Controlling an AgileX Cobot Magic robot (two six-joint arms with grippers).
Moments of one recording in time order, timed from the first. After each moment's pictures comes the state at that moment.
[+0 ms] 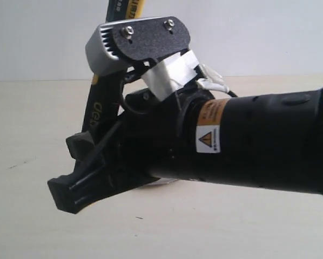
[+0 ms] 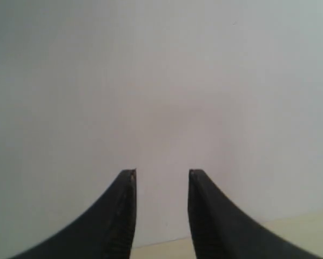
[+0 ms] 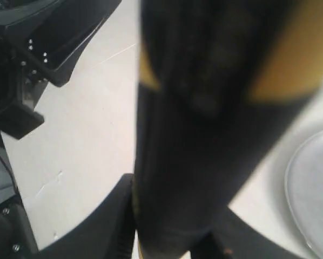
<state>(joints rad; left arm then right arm) -0.88 0.95 -0.14 -0.61 -1.13 0.50 1.07 1.31 -0.83 0.16 0.05 0.11</state>
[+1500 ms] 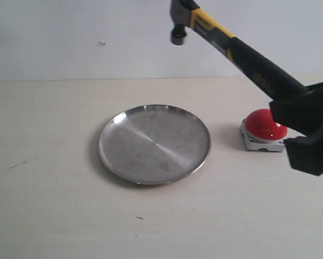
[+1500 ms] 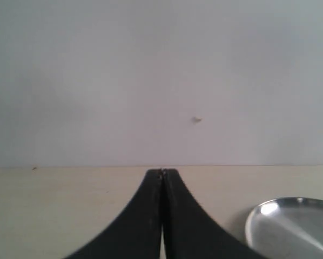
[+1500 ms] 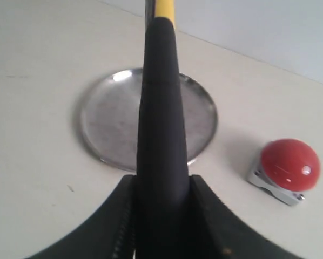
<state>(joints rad) -0.88 0.95 0.00 -0.91 -1.14 0.50 1.07 0.80 -0.75 -0.71 0.82 0.84</state>
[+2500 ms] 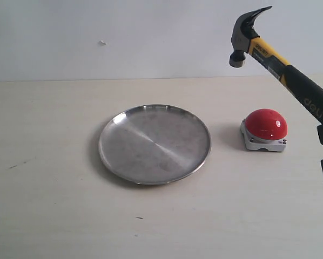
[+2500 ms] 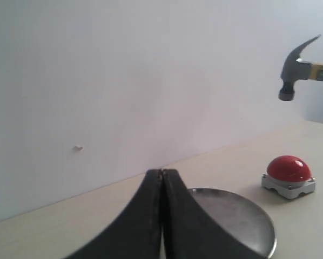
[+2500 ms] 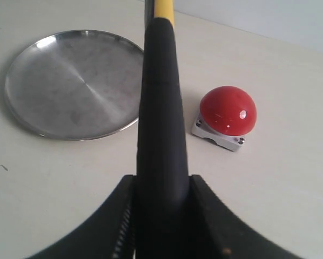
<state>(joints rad) -0.88 0.26 -0.11 -1.11 -0.37 1.19 1.07 0.72 -0.64 -0.80 0.97 0.97</state>
